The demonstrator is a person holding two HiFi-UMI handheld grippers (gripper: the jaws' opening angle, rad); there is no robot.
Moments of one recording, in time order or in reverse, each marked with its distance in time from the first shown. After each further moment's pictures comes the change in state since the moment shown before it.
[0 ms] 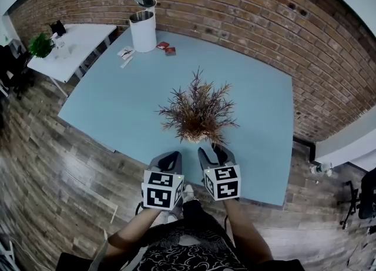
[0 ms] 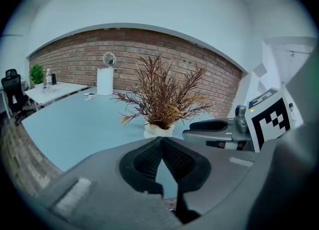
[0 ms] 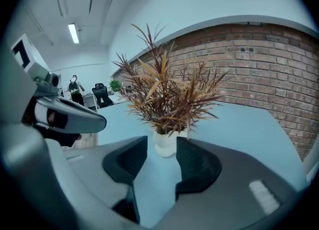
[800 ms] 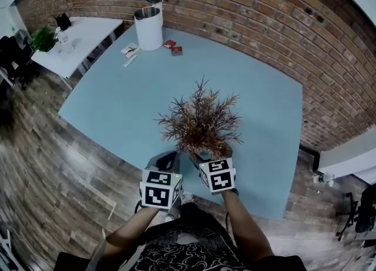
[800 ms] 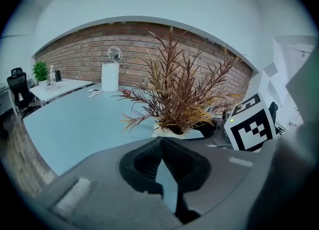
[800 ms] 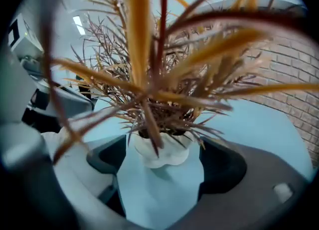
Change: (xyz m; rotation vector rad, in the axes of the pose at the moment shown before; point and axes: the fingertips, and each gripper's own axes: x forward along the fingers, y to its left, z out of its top) left arm 0.037 0.027 0.009 -0.037 0.041 0.067; right arm 0.078 -0.019 -0.010 -0.081 0.099 0.088
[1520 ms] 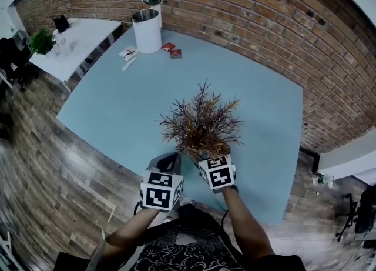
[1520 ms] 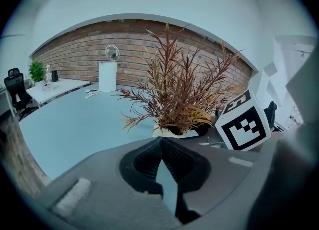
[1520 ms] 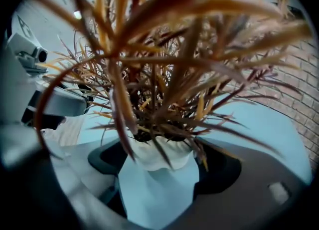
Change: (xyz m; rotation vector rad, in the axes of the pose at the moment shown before) left arm 0.014 0.003 0.009 0.008 0.008 -0.015; right arm 0.020 -0.012 0.007 -0.031 0.062 0.012
